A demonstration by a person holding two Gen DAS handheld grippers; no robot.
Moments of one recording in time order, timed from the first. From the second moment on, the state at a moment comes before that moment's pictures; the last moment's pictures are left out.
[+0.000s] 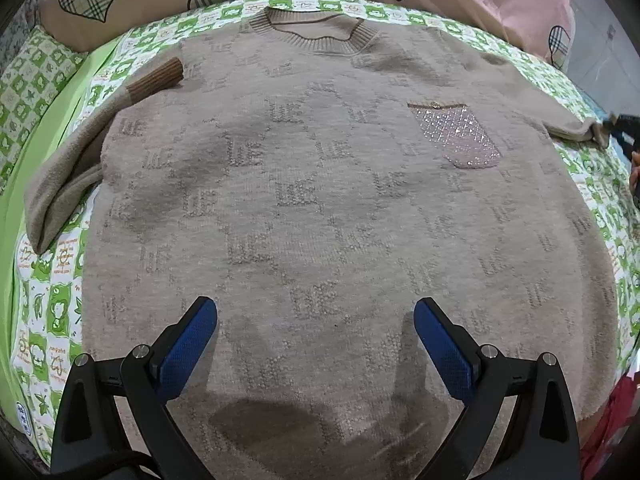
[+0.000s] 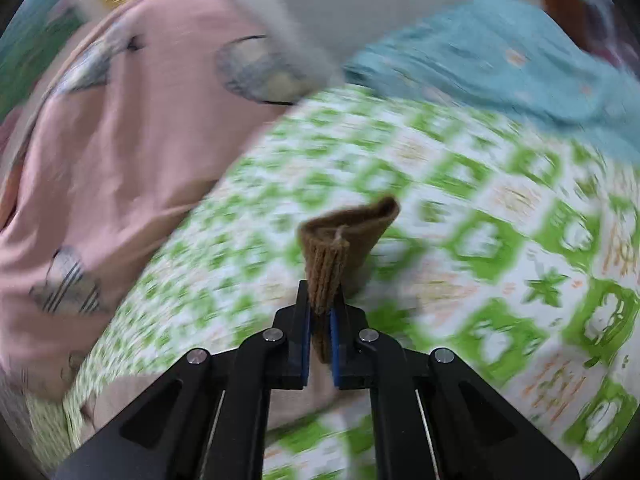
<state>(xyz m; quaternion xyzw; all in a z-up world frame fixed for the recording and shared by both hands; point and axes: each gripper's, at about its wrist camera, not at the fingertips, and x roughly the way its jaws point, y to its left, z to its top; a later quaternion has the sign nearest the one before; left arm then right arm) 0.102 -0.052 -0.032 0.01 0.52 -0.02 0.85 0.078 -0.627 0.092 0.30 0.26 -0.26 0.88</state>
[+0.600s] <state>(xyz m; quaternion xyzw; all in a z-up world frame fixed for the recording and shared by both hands) 0.081 0.010 -0.009 -0.10 0.49 -0.02 0.87 0.212 -0.239 0.075 0.23 0.37 0.18 0.88</state>
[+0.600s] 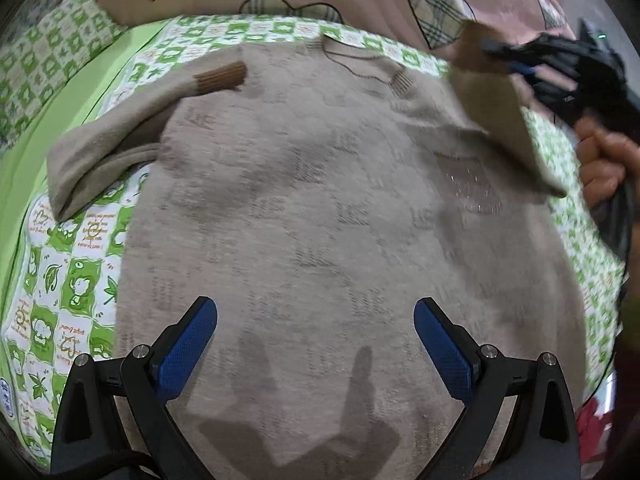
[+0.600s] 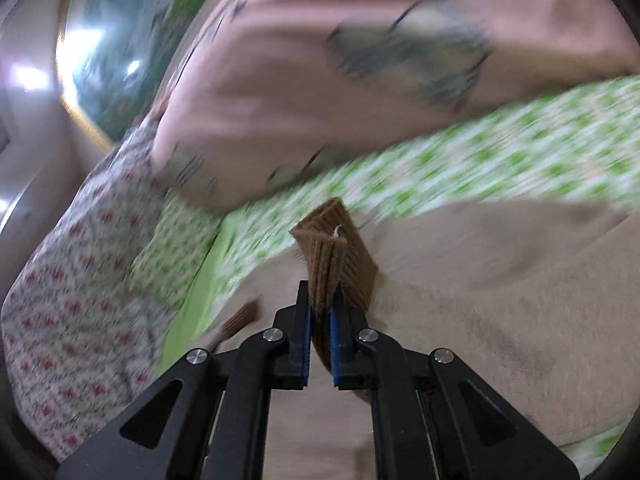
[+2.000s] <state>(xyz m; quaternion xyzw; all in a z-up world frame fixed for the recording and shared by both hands) 0.262 0.078 -0.011 -0.18 0.43 -0.06 0.89 0.110 -0.344 0.045 0.28 0.34 -0.03 0.90</state>
